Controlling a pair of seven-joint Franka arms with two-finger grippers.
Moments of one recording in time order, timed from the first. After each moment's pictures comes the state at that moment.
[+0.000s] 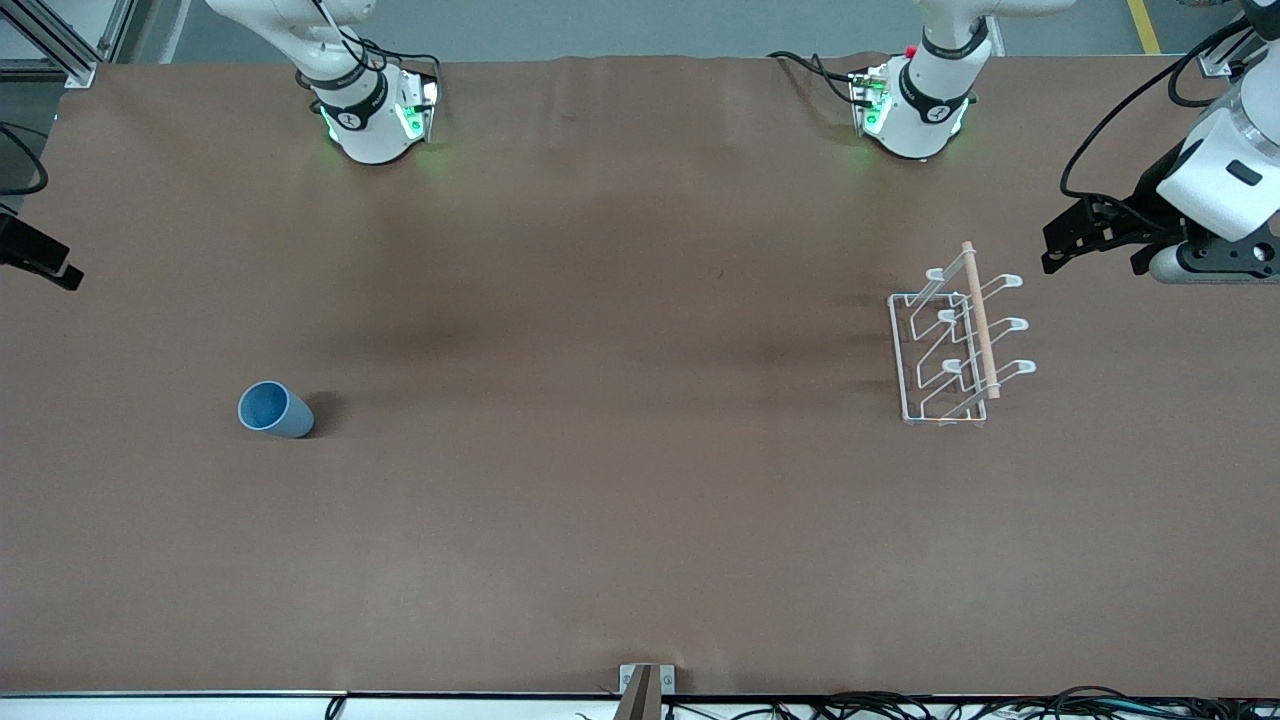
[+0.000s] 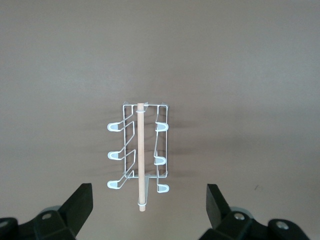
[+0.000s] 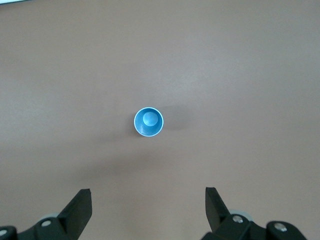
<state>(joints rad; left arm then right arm) -0.09 -0.03 -0.03 -1.62 -0.03 1.61 -0.10 -0.07 0.02 -0.07 -1.51 -0.01 1.56 0.01</state>
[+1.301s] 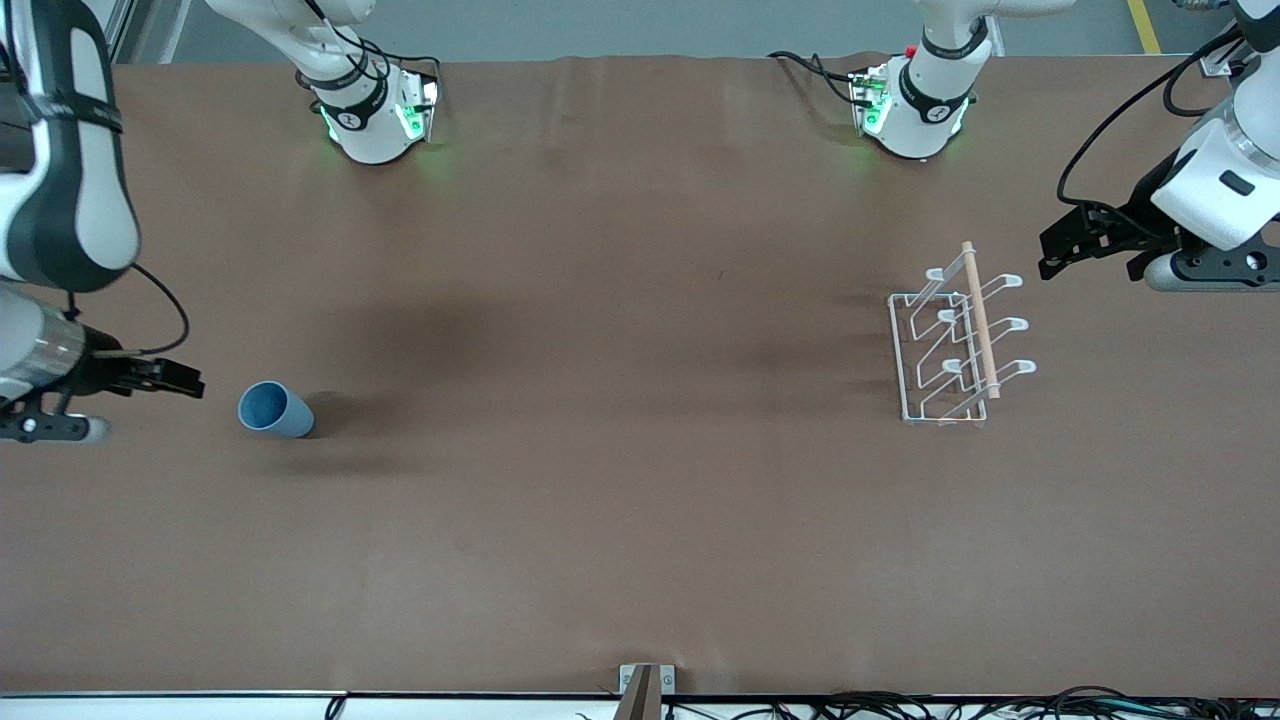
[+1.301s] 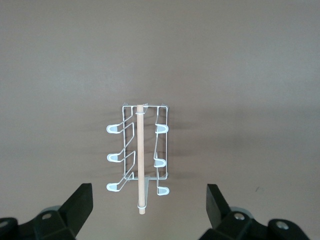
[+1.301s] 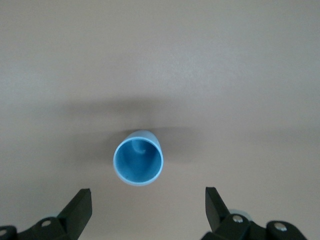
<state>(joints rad) -0.09 -0.02 -0.03 -1.63 -0.03 1.63 -0.10 -0.08 0.27 -0.07 -1.79 0.00 2.04 -0.12</state>
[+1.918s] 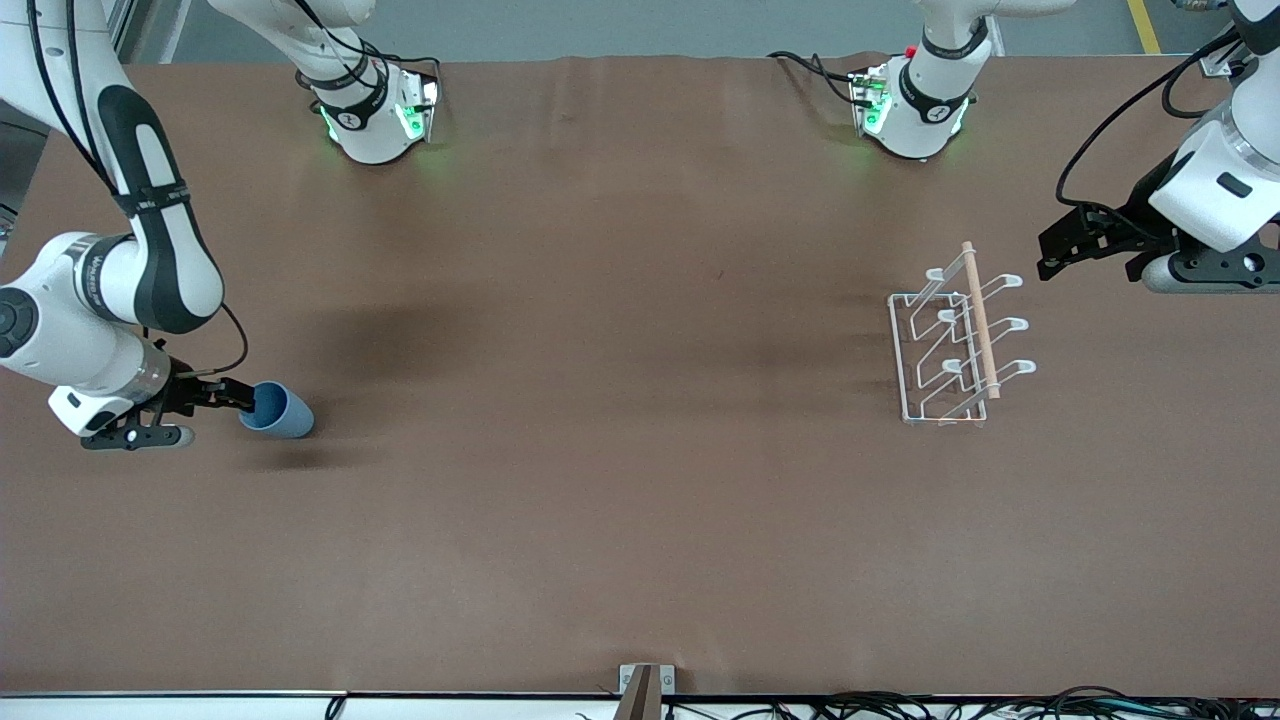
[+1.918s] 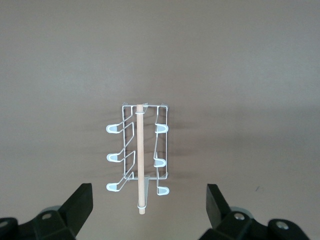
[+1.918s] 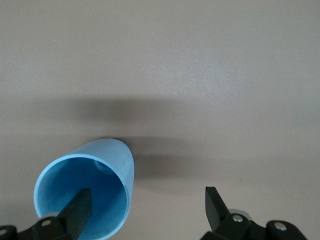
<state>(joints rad) -0.09 -0.02 -0.03 -1.63 -0.03 1.63 -0.10 -0.12 0.38 -0.07 -1.98 0.01 2.35 -0.24</state>
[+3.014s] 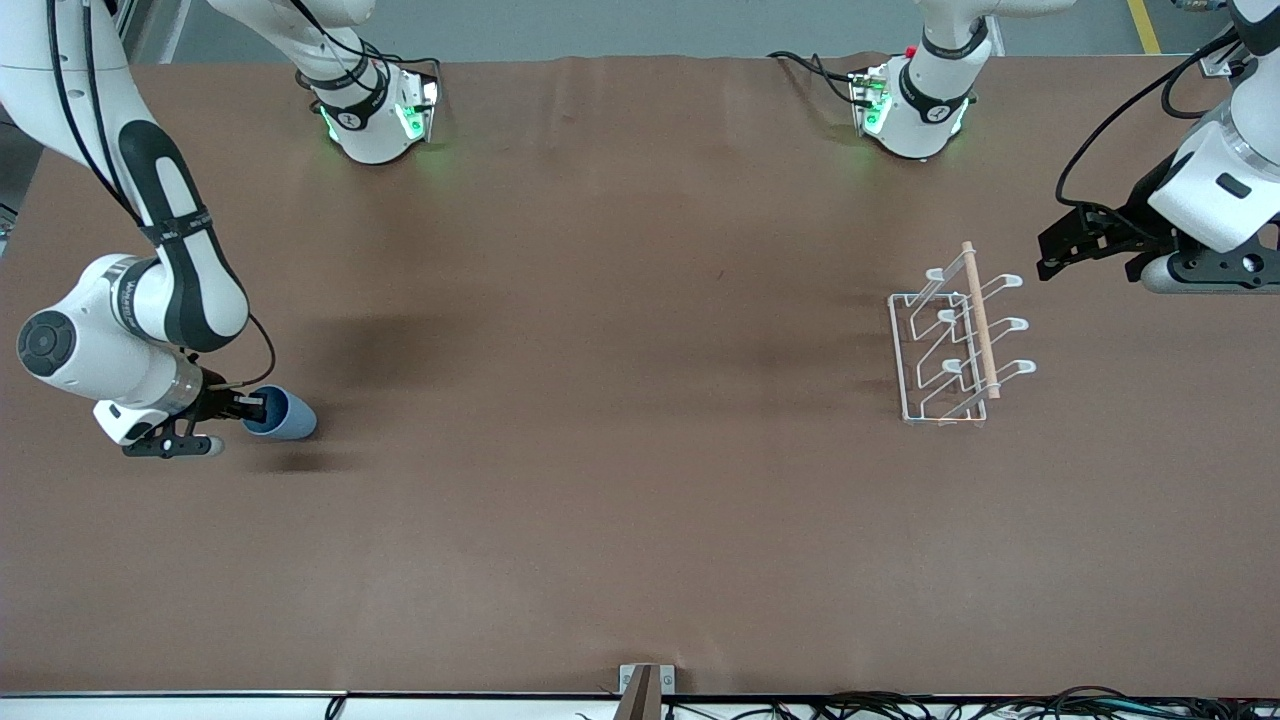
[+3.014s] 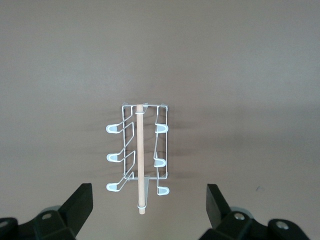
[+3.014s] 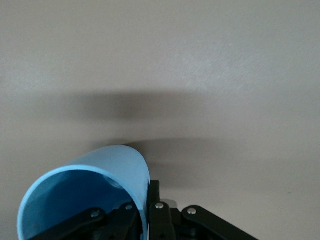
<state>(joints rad) -0.09 -0.02 -0.03 -1.63 -0.03 1.63 -0.09 -0.12 0.45 -0.05 -1.97 0.10 2.36 -0.24</state>
